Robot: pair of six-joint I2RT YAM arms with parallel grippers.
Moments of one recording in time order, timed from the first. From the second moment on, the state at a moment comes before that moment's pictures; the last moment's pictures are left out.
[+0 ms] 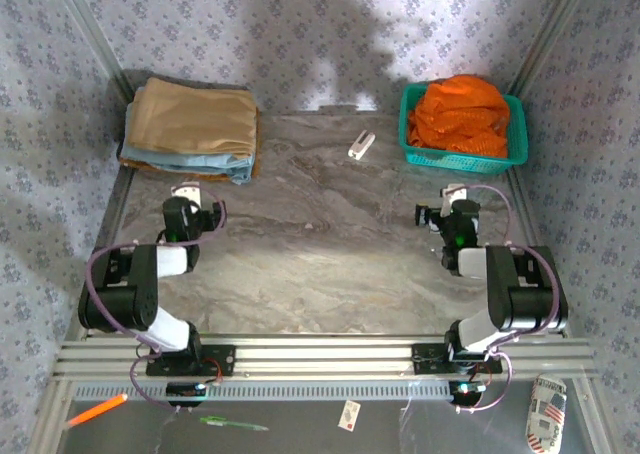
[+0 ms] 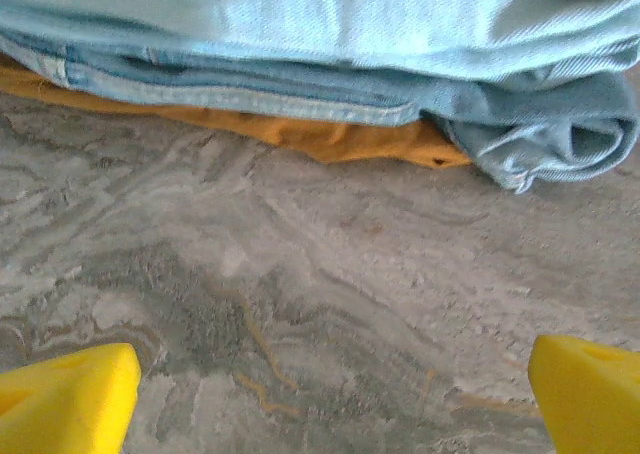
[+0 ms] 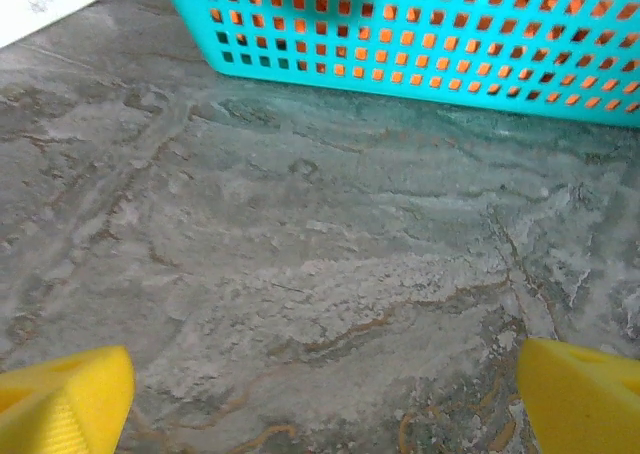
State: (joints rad) left arm 0.01 1.46 0.49 0.49 -0.04 -0.03; right arm 0.02 1.43 0.44 0.50 0.09 -0.03
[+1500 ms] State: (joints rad) left arm -0.15 1.00 0.91 -0.64 0.27 -0.72; right arm -0.05 2.53 2.52 -1.00 0.09 0.28
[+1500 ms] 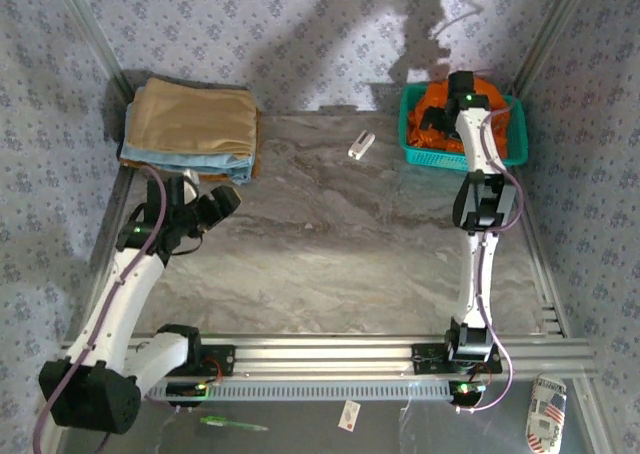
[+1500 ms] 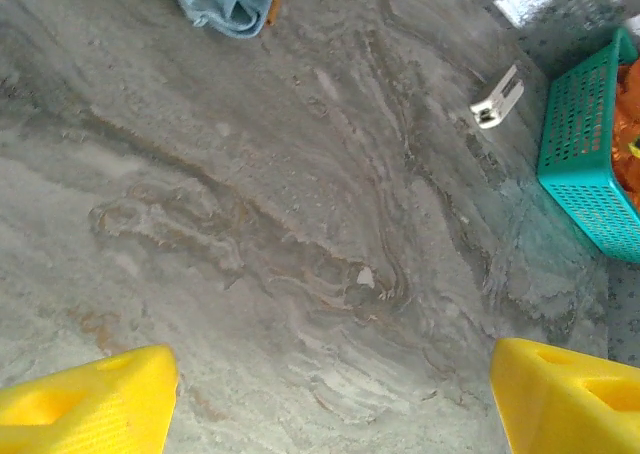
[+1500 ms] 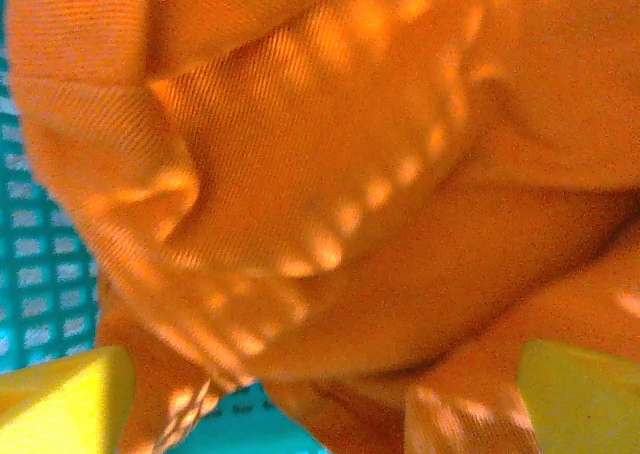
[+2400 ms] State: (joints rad) left arm -0.18 1.11 0.97 -0.63 0.29 -0.64; right arm 0.00 2.39 2.51 -1.00 0.24 0.25
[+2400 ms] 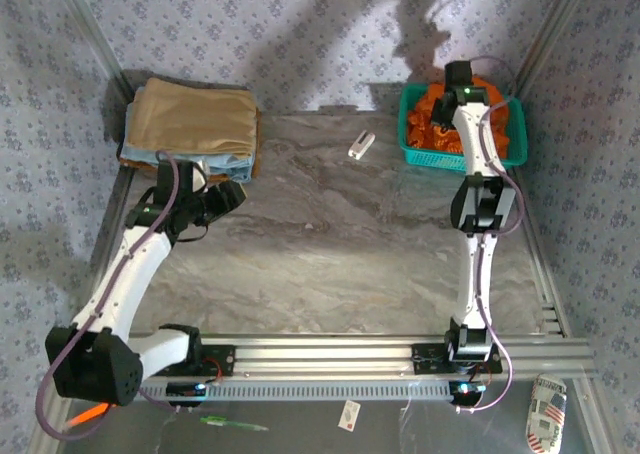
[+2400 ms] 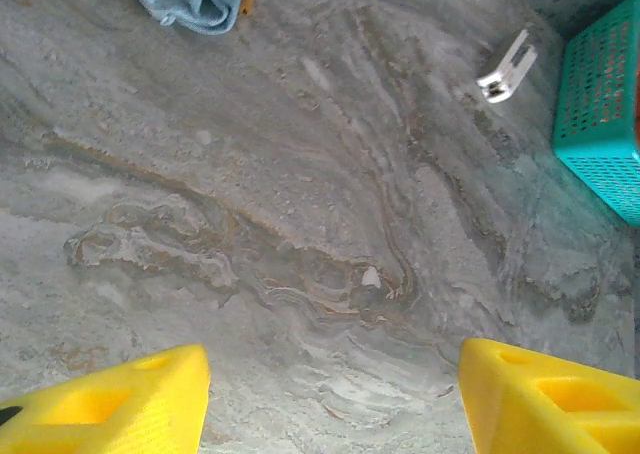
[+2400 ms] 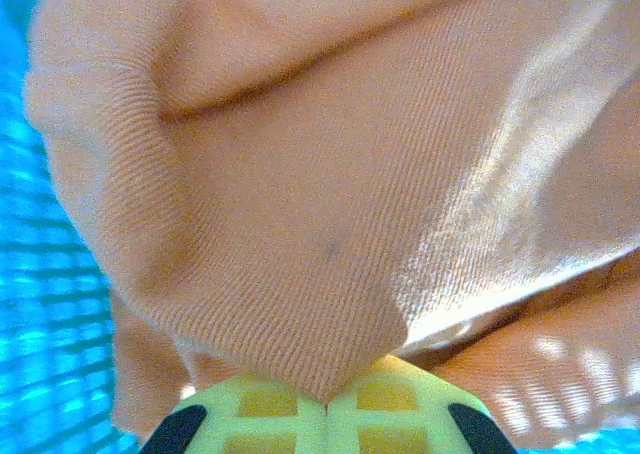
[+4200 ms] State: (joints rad) left arm -0.75 0.97 0.94 -0.84 -0.23 -0.74; right arm 0.59 1.13 1.26 -0.72 0.26 0.34
